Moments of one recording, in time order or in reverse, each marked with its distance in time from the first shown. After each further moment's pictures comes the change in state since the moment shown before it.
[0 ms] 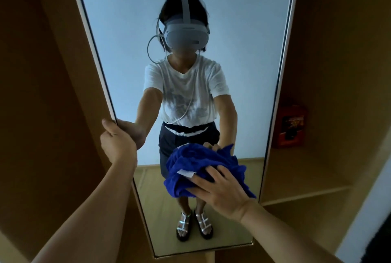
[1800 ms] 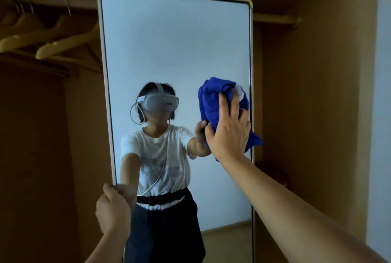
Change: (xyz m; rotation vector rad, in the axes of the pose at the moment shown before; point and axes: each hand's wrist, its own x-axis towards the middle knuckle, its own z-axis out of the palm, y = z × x) left_hand -0.008 0.048 -0.010 0.080 -0.089 0.029; right_hand 0.185 0.165 -0.152 -0.103 0.395 0.961
